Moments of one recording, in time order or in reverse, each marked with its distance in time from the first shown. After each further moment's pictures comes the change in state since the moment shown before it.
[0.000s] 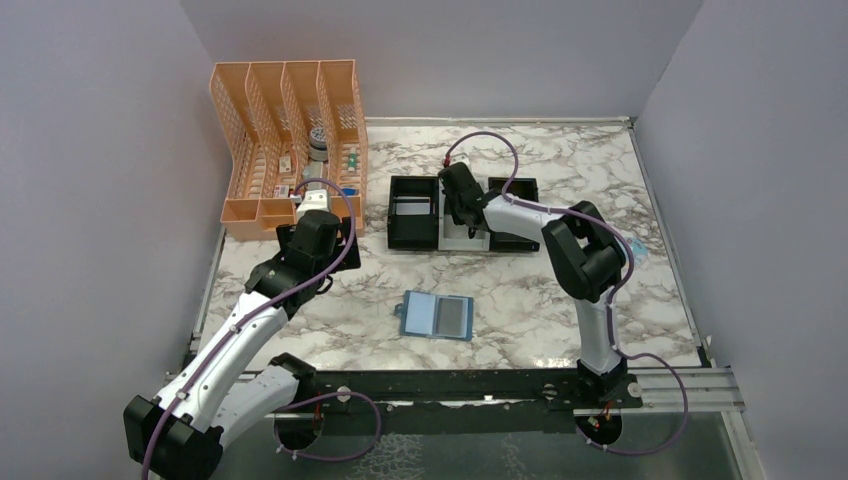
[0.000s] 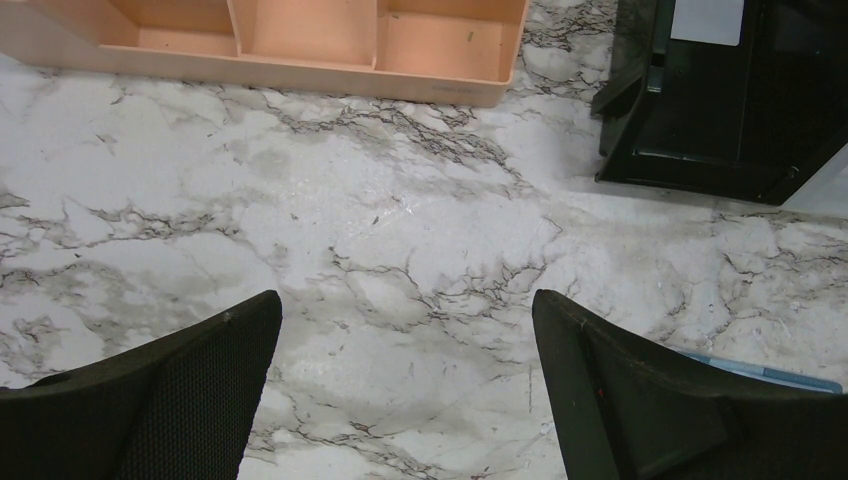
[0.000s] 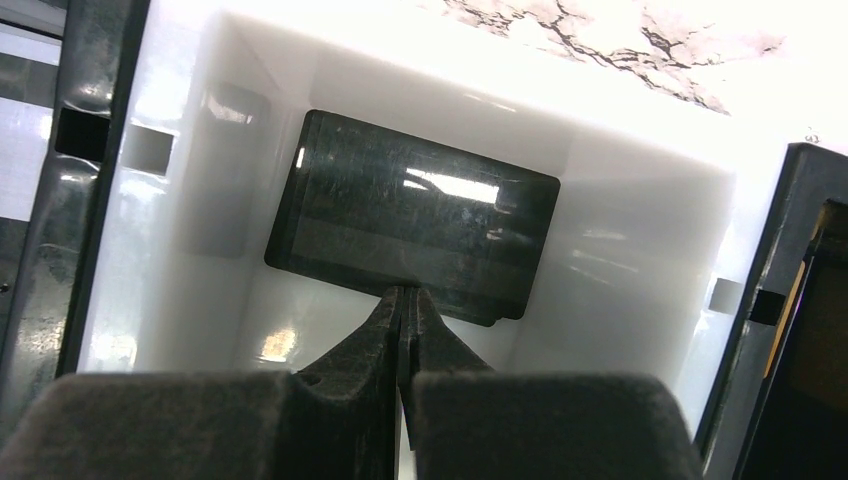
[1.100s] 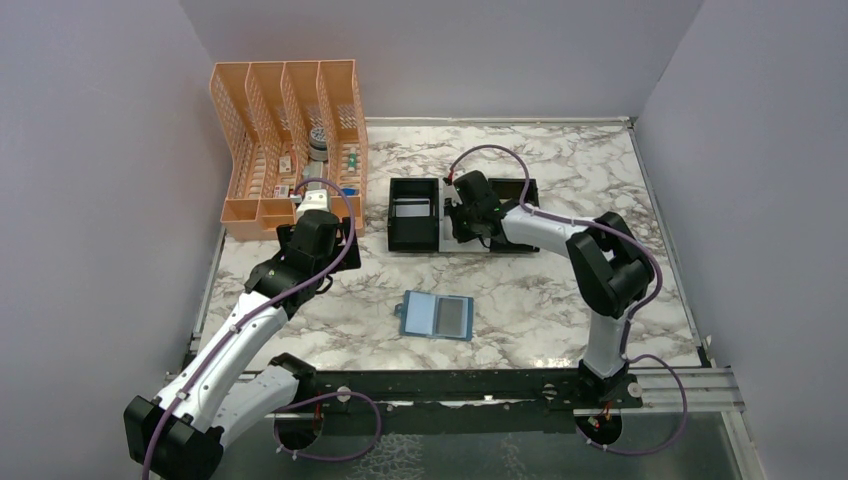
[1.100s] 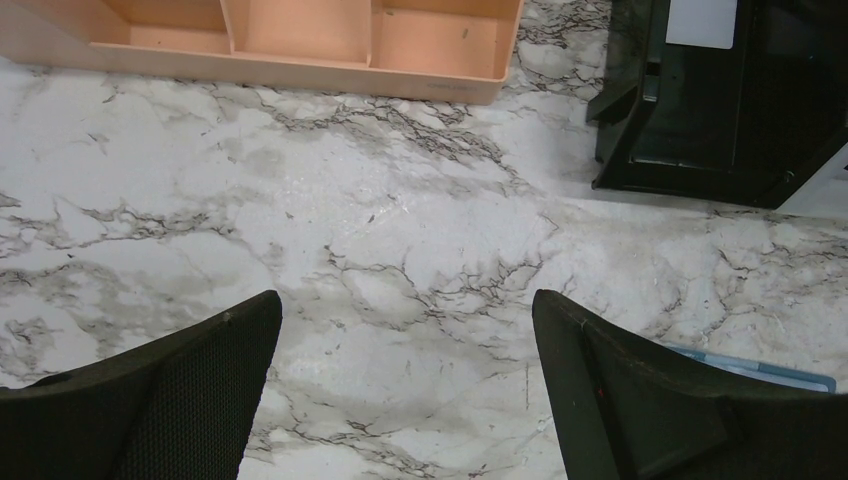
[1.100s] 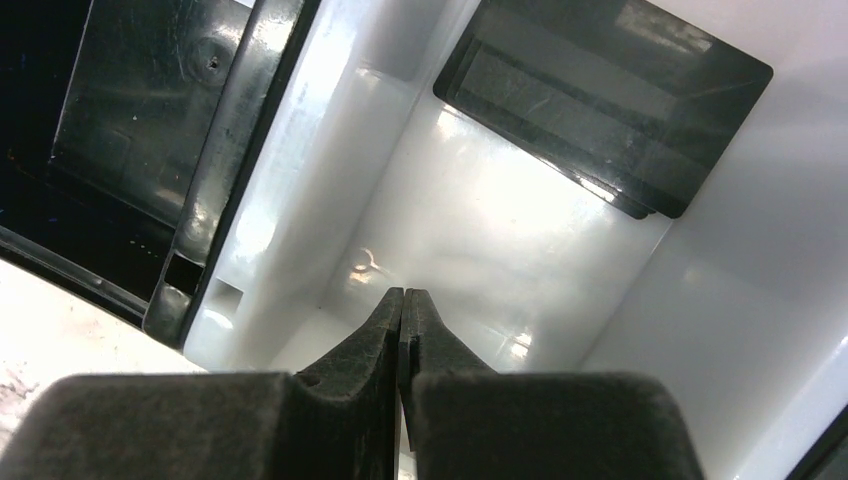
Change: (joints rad) left arm 0.006 0.000 0.000 0.000 0.014 0.001; right arm 0.000 -0.172 -0.191 0.007 -0.371 -0.018
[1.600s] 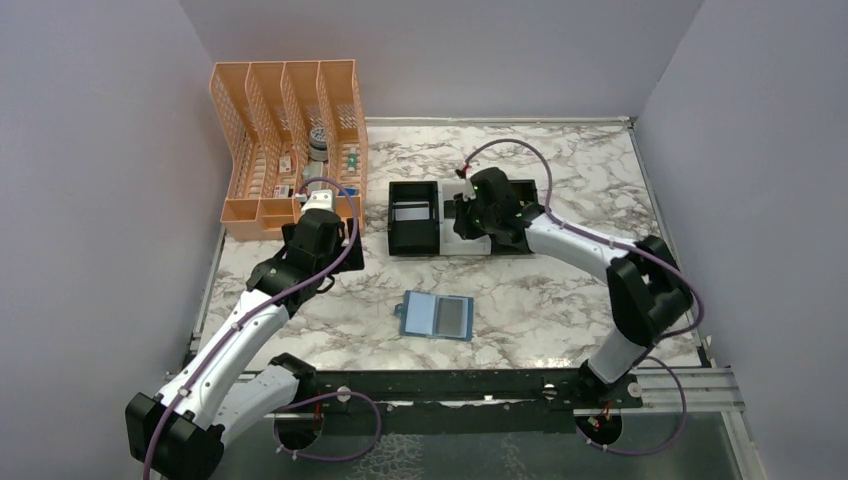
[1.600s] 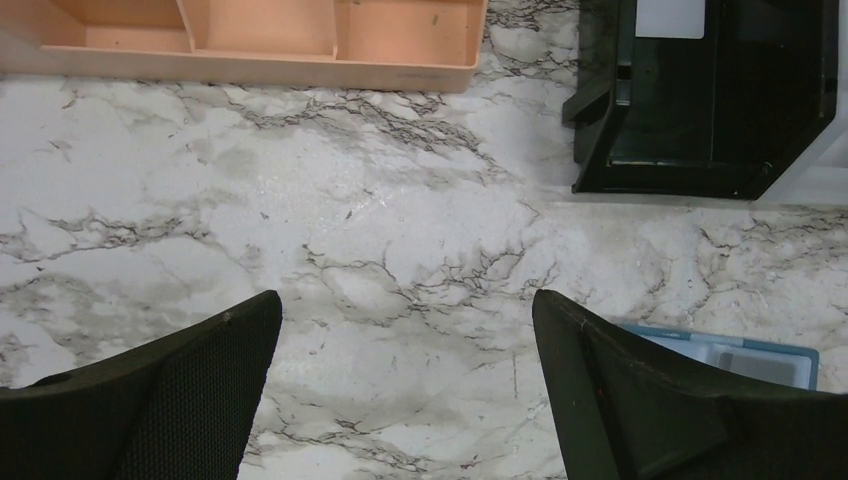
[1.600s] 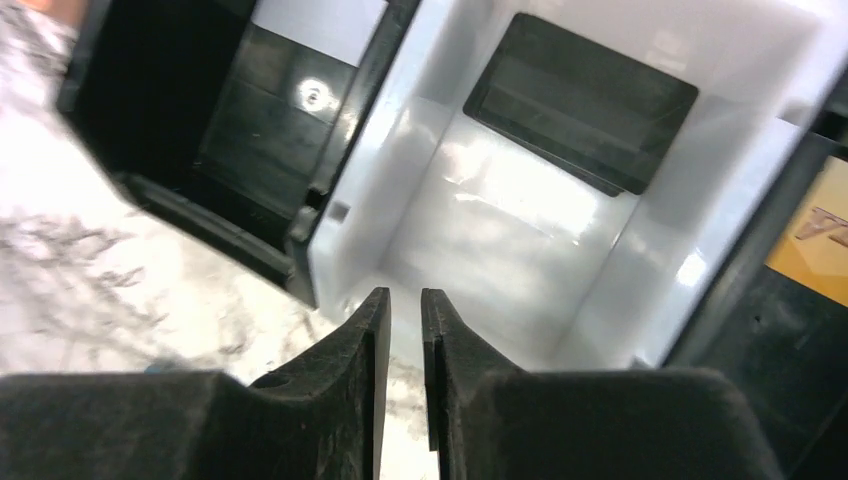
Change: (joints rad) left arm 0.000 0.013 0.000 0.007 0.051 0.016; right arm -0.001 -0.181 -0.092 0.010 -0.039 0.027
